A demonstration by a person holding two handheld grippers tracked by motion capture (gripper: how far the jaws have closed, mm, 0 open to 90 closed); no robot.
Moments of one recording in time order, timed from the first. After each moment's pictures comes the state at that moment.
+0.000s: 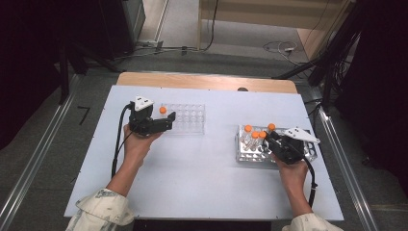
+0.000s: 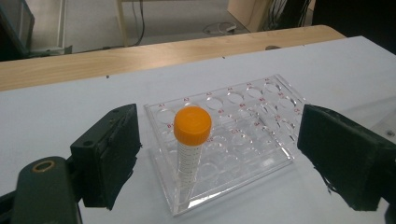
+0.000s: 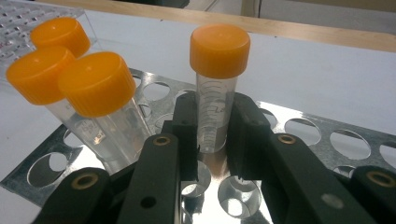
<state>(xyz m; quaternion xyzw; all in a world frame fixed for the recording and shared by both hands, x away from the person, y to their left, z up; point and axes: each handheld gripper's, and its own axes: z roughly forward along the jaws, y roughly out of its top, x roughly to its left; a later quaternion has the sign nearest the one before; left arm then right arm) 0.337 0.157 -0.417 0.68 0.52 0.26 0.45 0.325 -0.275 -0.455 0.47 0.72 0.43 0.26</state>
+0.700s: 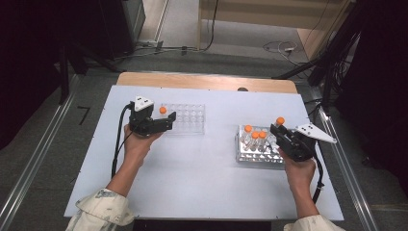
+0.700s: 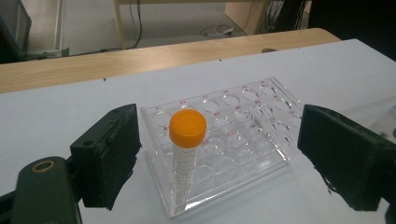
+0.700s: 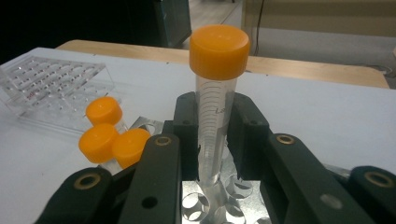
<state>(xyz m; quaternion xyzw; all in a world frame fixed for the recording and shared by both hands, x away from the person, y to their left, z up) 0.336 0.156 -0.415 0.68 0.52 0.26 0.46 0.313 -0.284 -0.420 0.47 0.69 0.48 0.27</state>
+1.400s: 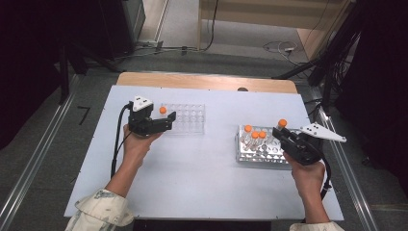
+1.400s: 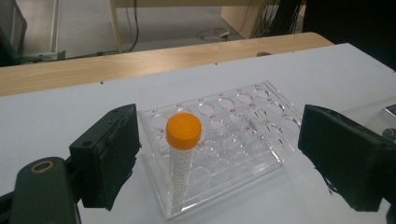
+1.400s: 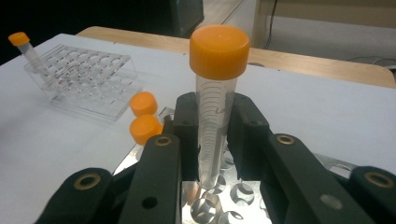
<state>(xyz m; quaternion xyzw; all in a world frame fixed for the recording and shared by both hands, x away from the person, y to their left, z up) 0.333 0.157 -0.412 0.67 0.51 0.25 0.47 0.293 -0.285 -0.391 0.45 0.72 0.46 0.25</state>
